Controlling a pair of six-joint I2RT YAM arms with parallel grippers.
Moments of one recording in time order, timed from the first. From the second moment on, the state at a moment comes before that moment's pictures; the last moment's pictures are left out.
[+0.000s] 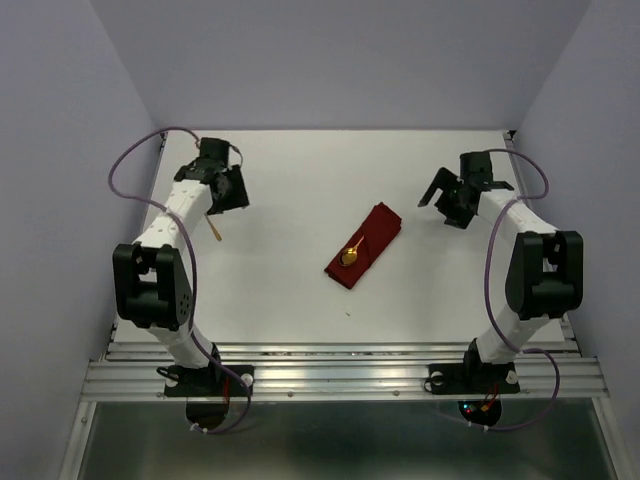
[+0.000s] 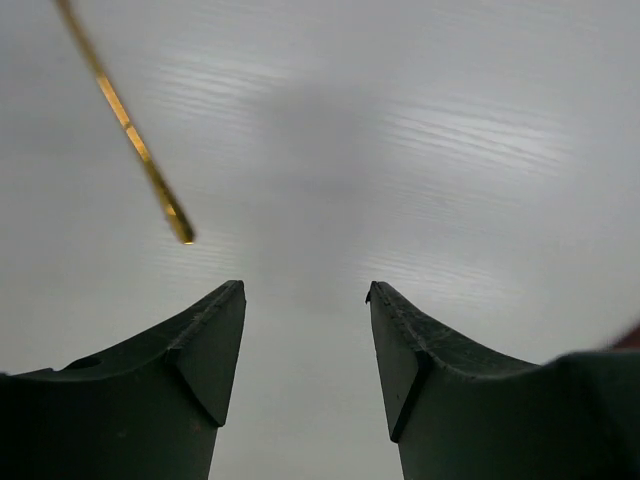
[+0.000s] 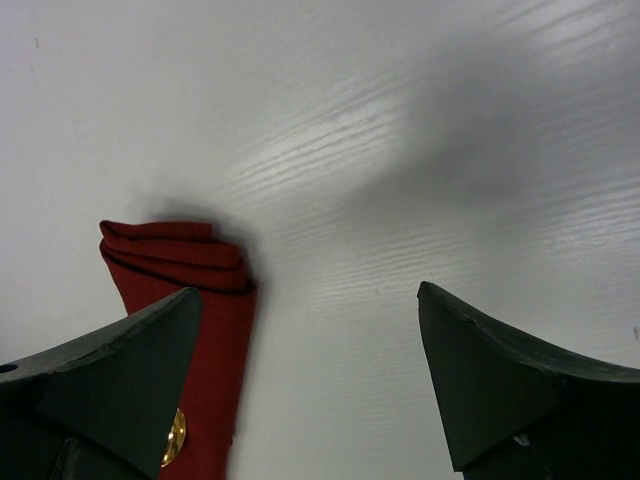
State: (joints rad) left arm -0.23 1.65 1.39 -0.69 -0.08 -0.33; right arm 0.01 1.71 1.23 -0.45 -0.06 0.59
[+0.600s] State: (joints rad) left arm 0.10 1.94 1.34 -0.58 -0.12 -0.46; right arm 0.01 1.66 1.14 -0.41 -0.23 0.59
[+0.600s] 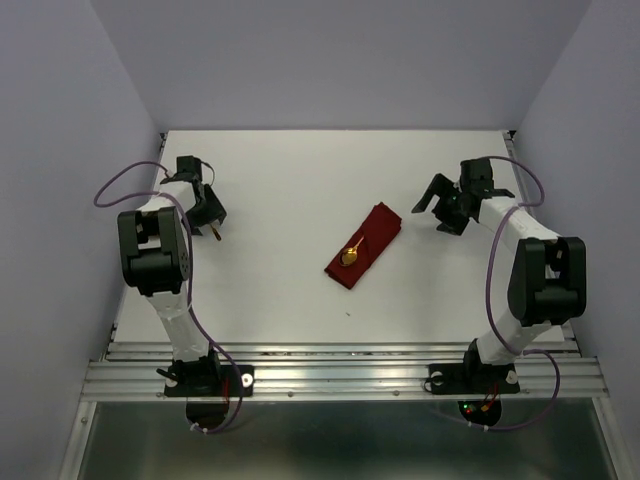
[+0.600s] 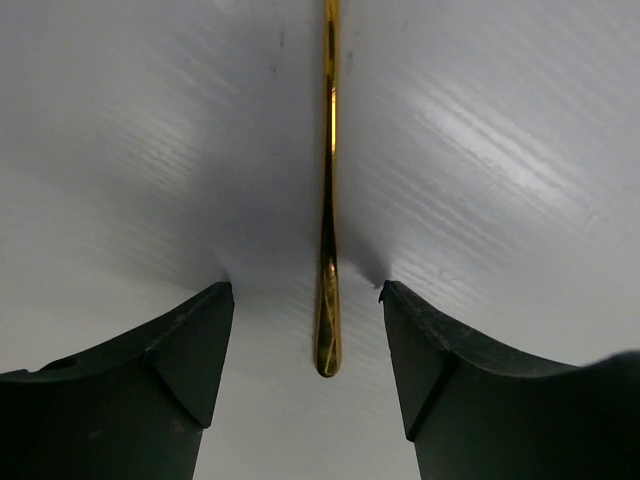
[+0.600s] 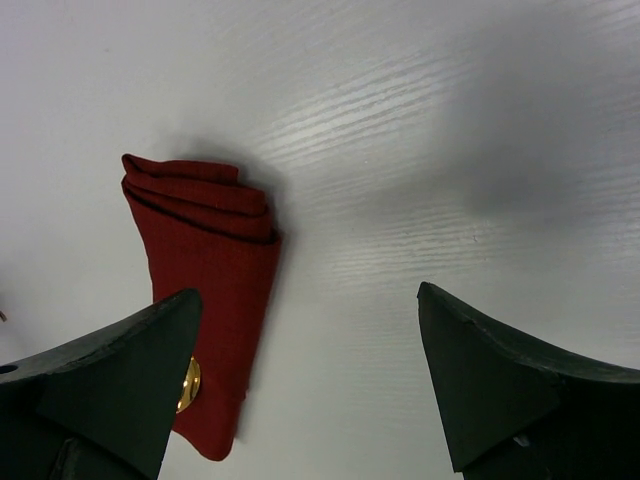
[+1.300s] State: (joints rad) left arm -0.07 2.31 1.94 -0.59 0.04 -0.29; right arm 0.02 1.66 1.11 -0.41 -0.26 0.59
